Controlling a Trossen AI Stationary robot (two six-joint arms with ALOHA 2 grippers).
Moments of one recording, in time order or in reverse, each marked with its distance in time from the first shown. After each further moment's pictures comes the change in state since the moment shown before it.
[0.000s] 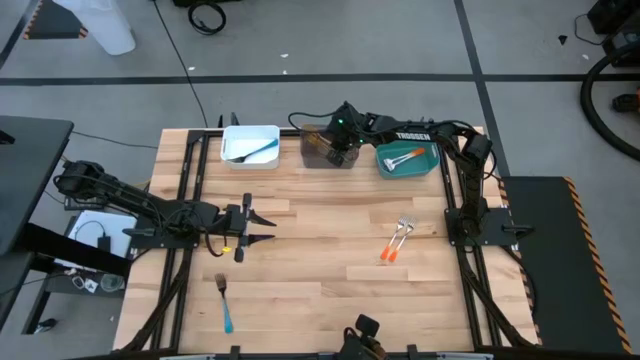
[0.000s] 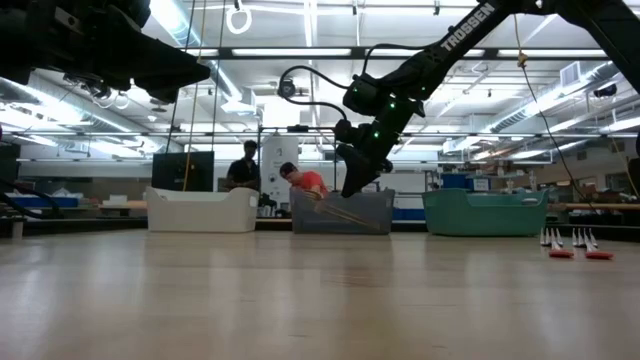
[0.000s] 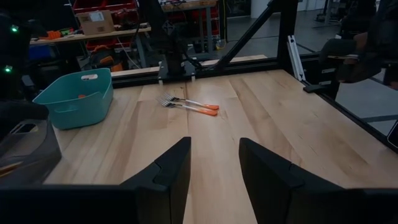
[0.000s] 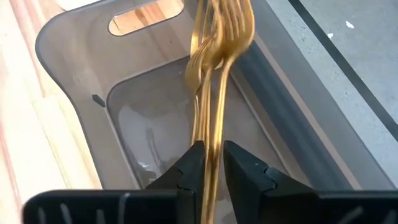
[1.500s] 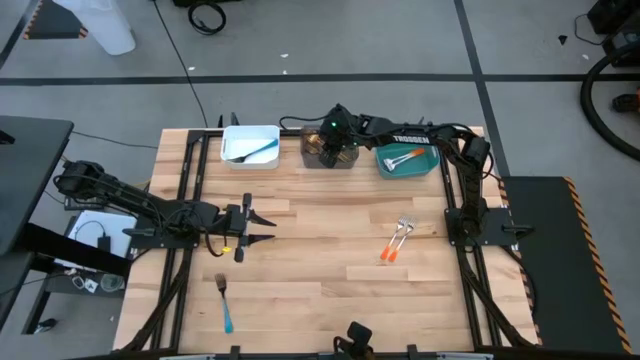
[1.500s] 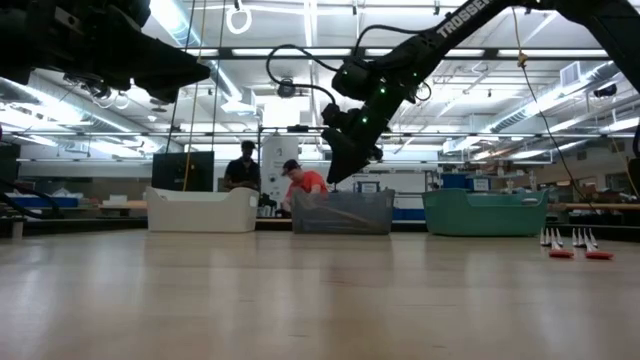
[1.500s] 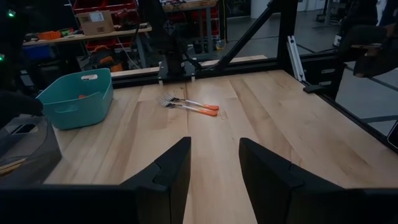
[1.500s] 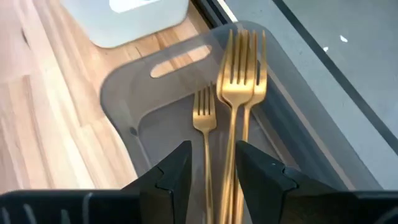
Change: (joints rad) left arm 0.000 0.000 0.000 0.002 0.000 0.000; right arm 0.070 0.000 0.076 -0.036 0.060 0.057
